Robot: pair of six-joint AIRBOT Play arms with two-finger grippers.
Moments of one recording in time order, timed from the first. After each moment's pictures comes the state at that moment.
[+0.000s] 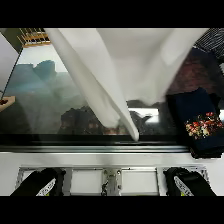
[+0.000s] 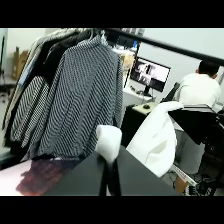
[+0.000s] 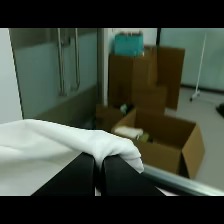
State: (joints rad) left arm -0.32 -0.91 1.99 0.84 -0.94 -1.47; right arm 0.11 -0.80 1.80 -1.00 0.83 1.27
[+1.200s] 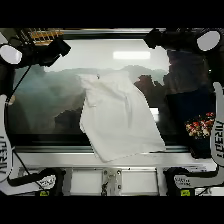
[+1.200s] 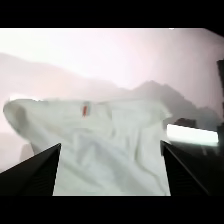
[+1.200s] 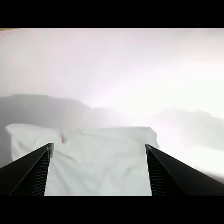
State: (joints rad) left arm 0.00 -1.44 1.60 1.12 -0.89 -1.71; right arm 0.05 -1.53 1.82 -0.98 0.87 1.36
